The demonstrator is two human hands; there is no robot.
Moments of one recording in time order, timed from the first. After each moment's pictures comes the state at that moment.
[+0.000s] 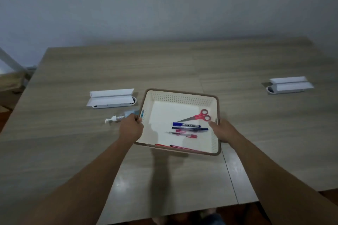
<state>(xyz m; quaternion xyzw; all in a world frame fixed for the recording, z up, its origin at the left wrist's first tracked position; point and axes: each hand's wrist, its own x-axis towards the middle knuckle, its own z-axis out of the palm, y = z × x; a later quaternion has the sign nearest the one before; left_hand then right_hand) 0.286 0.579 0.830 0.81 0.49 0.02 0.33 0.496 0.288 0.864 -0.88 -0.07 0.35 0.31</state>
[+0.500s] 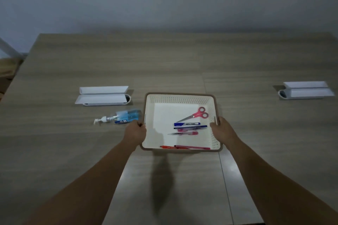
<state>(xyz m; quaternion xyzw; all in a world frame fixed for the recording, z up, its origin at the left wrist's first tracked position) 0.353 0.574 0.766 0.69 0.55 -0.02 0.47 0.575 0.313 0.807 -0.89 -0.04 0.34 0.32</state>
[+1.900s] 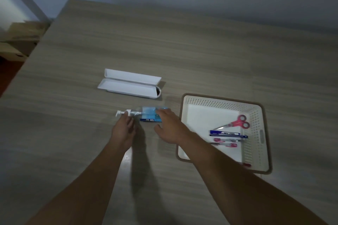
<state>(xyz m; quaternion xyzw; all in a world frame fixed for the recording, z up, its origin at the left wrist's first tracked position) 0.270 0.707 0.674 0.20 0.56 0.23 0.77 0.438 0.594 0.745 -0.77 -0.50 0.39 0.12</state>
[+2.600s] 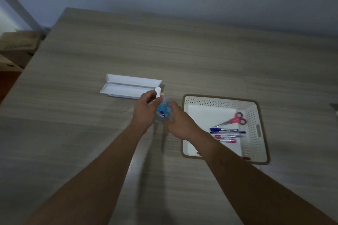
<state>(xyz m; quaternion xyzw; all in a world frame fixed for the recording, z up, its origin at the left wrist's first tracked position) 0.336 0.709 0.747 0.60 0.43 0.23 0.64 0.434 0.580 0.795 -0.79 -0.39 0.40 0.27</state>
